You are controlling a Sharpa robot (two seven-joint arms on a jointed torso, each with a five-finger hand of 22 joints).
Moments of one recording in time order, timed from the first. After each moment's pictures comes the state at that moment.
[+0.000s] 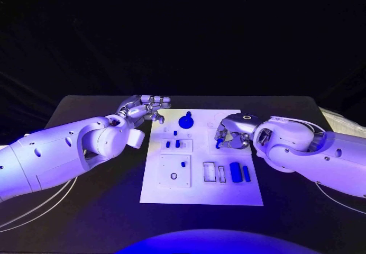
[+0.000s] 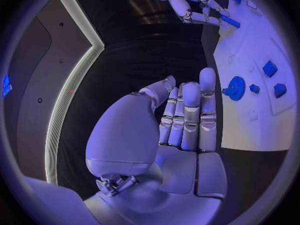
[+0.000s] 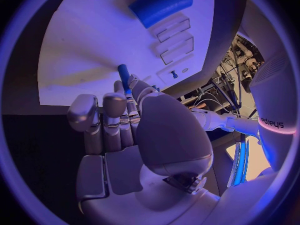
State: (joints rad) left arm 1.14 -0.80 -0.01 1.46 -0.04 -0.20 0.29; left_hand 1.36 -0.12 0.47 -0.06 0.06 1.03 0.19 0.11 0.07 1.10 0.12 0.19 0.08 1.22 0.02 1.08 0.56 0.16 1.23 0.12 0.51 1.04; right arm 1.13 -0.92 -0.02 1.70 -1.69 -0.13 -0.22; right_hand 1.44 -0.02 0.29 0.06 0.07 1.16 0.12 0.08 0.07 1.20 0.06 0.13 0.06 1.46 -0.02 1.03 0.70 0.12 1.28 0.08 1.24 1.02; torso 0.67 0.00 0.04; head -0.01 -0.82
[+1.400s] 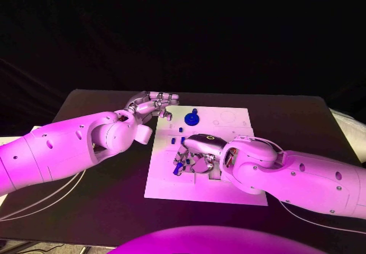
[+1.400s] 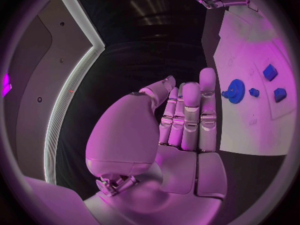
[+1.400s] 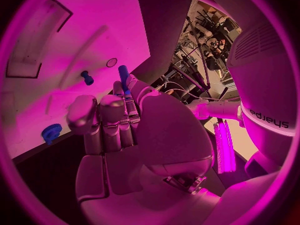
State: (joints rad) left arm 1.14 -0.80 -0.01 1.45 -0.04 -0.20 0.29; left_hand 1.36 -0.12 0.47 -0.06 0.06 1.03 0.19 0.11 0.08 1.10 0.11 0.20 0.08 1.22 0.02 1.08 0.56 0.16 1.23 0.12 0.51 1.04; right arm 1.04 -0.70 -0.03 1.74 -1.53 -0.16 -0.11; right_hand 1.44 -0.04 0.34 0.06 0.08 1.15 0.13 0.07 0.07 1.20 0.06 0.11 0.06 1.46 -0.02 1.06 0.73 0.12 1.29 0.08 1.26 1.05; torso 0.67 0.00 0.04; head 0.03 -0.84
